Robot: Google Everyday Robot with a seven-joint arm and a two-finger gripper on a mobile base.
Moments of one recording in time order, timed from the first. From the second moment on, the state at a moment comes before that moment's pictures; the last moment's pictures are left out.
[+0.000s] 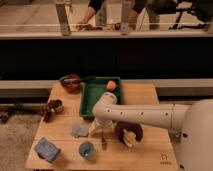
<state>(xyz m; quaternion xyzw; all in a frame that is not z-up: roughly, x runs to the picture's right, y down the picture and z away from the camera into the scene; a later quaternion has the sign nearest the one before) -0.018 0.232 0.832 -0.19 -0.29 -0.69 0.64</state>
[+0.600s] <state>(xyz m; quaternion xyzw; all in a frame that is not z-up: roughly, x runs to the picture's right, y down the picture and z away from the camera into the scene) -0.017 0.239 0.838 -0.20 -0.29 -0.70 0.63</state>
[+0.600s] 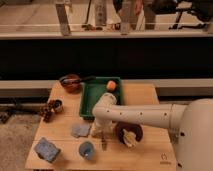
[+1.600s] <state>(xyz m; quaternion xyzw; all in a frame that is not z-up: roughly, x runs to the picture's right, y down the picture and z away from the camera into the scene) -0.014 0.238 0.832 -0.20 -0.28 -0.70 0.63</state>
